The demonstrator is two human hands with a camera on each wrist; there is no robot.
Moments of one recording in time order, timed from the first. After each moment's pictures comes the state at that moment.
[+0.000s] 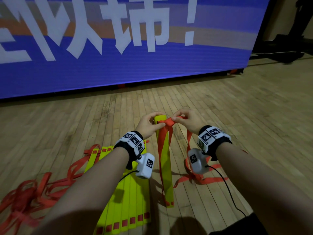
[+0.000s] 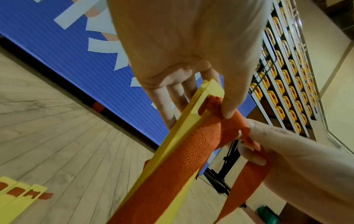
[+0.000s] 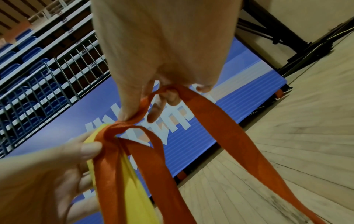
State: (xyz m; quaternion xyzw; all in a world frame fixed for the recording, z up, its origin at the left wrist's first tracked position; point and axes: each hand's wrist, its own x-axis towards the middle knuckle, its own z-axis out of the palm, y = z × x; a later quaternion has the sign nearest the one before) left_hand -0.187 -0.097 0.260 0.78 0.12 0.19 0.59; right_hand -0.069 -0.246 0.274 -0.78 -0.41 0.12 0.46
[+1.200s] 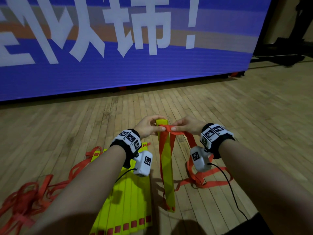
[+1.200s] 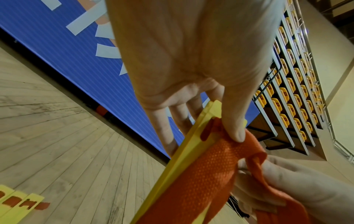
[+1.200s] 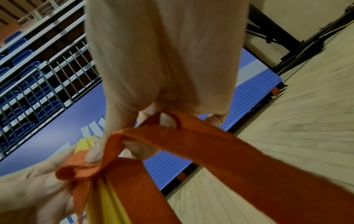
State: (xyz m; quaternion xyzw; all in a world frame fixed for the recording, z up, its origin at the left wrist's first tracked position) left_hand -0.198 -0.092 0.286 0.77 0.13 0.06 0.62; right_hand -0.064 -0.243 0.287 -0.79 -0.43 0.31 0.31
